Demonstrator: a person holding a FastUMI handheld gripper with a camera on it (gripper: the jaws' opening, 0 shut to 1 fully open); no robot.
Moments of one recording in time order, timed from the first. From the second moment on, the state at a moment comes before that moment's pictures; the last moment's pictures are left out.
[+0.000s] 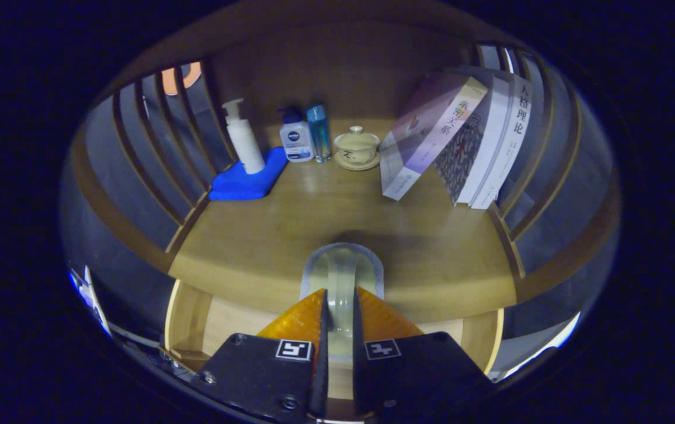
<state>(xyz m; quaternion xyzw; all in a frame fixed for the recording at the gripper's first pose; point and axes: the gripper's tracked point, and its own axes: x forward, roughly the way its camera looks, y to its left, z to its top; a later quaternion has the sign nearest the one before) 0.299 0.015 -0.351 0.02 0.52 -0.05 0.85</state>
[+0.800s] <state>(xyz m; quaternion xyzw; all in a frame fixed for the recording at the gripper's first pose) 0.388 0.015 -0.382 0.01 0.53 -0.08 0.84</state>
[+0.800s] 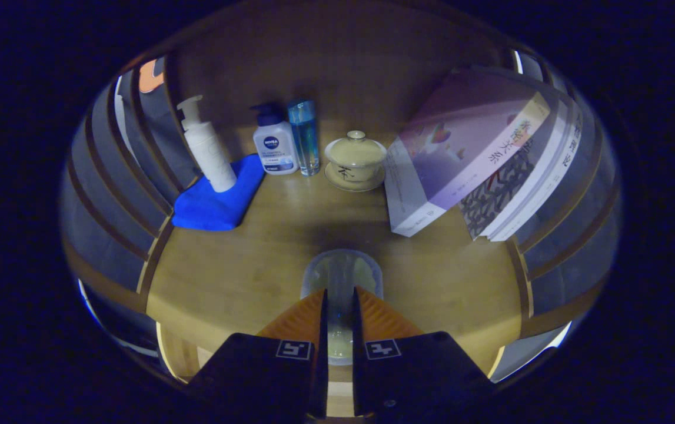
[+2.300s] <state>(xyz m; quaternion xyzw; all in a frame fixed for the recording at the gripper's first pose) 0.224 0.071 -0.301 -0.01 0.43 0.00 0.90</state>
